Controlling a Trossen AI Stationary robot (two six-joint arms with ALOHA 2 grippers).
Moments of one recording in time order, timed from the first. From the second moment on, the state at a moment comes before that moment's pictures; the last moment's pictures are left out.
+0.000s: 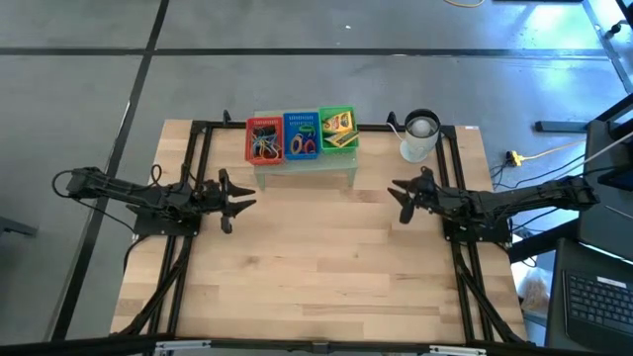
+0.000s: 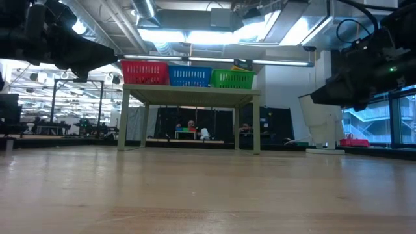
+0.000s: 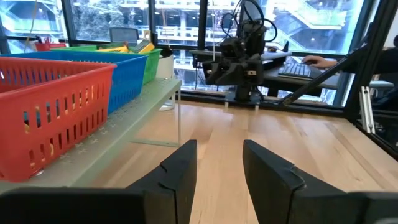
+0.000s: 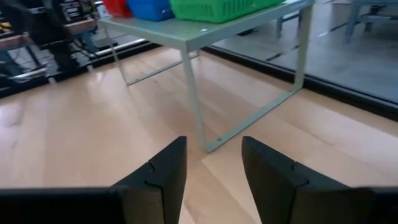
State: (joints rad) left arm -0.17 0.27 0.01 0.26 -0.38 -0.06; right arm 0.10 0.50 0.02 0.20 0.58 0.33
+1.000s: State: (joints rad) left arm -0.17 0.27 0.01 0.26 -0.38 -0.06; right arm 0.10 0.50 0.02 0.20 0.51 0.33
